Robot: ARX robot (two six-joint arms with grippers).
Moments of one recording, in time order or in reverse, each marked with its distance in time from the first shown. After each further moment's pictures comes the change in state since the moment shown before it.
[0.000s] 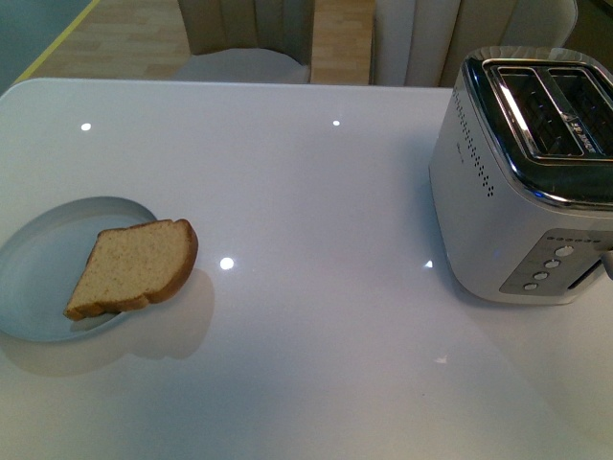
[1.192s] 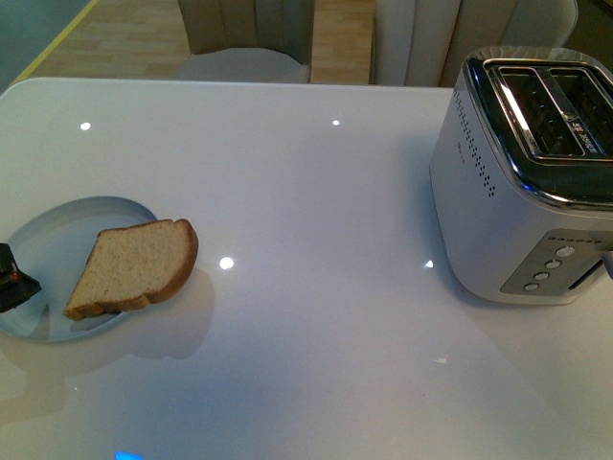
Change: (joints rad) left arm 0.130 1.400 0.414 0.687 -0.085 0.128; right arm 0.000 0.000 0.000 0.000 0.000 0.000
